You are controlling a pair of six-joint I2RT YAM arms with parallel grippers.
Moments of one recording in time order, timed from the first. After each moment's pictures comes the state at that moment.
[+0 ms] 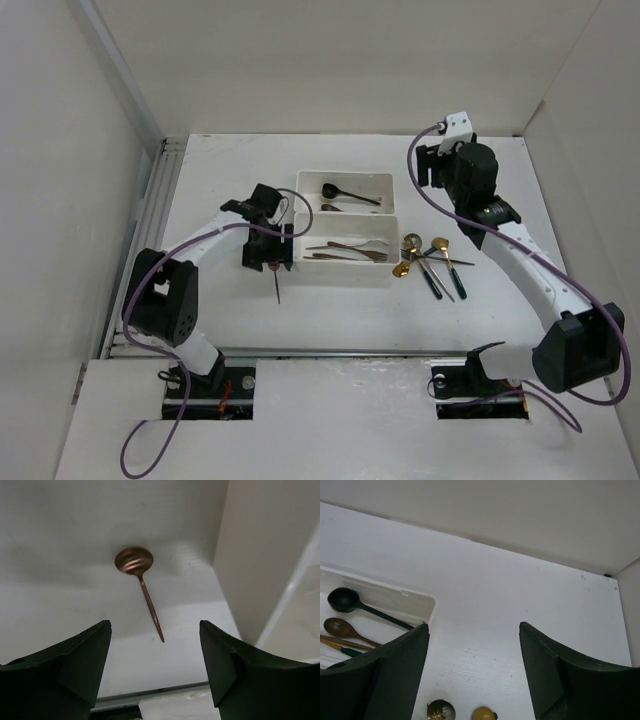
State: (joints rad) left arm -0.40 1.60 1.11 -0.78 0.06 -0.37; right arm 0.29 1.32 1.13 0.00 0.18 -0.15
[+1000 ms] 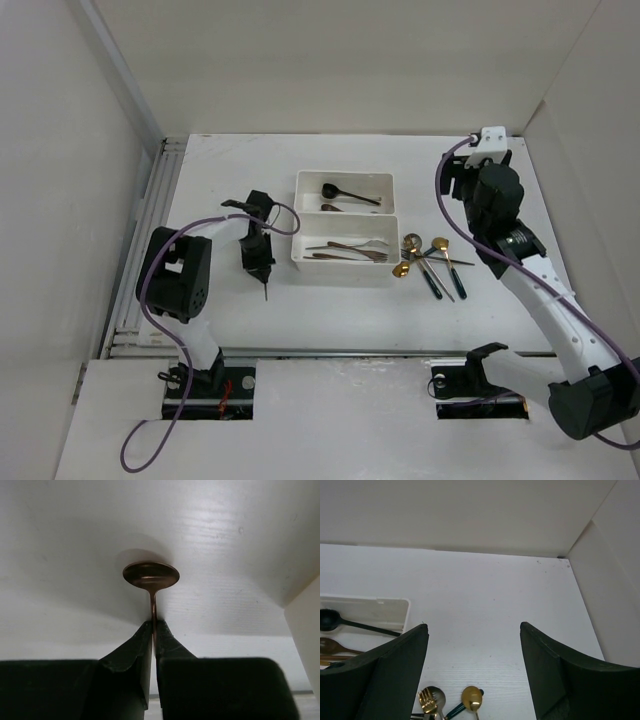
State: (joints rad) left arm -0.32 1.77 1.08 -0.82 0.05 -0.46; right arm 0.32 1.06 1.03 -0.07 0.42 -0.08
